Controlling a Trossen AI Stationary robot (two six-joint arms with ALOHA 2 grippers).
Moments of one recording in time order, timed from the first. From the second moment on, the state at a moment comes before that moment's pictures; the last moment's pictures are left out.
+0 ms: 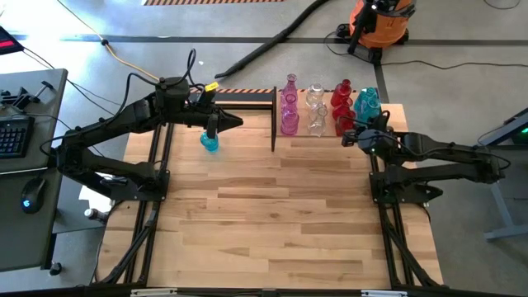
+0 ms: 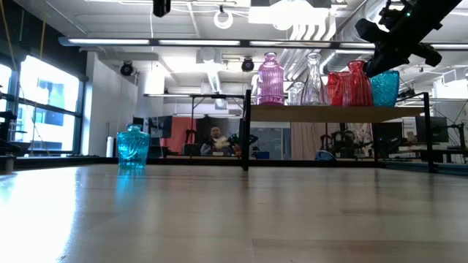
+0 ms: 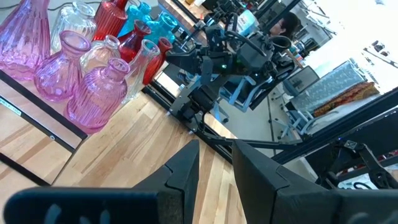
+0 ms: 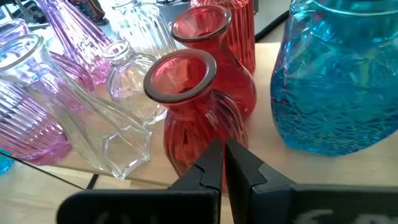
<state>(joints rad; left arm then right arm) 0.36 1.13 1.26 -0.39 0.30 -0.62 -0.15 0.72 0.75 -0.87 0.82 0.99</state>
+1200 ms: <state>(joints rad) 0.36 1.13 1.26 -0.39 0.30 -0.62 -0.03 0.20 0.69 -0.64 0.62 0.42</state>
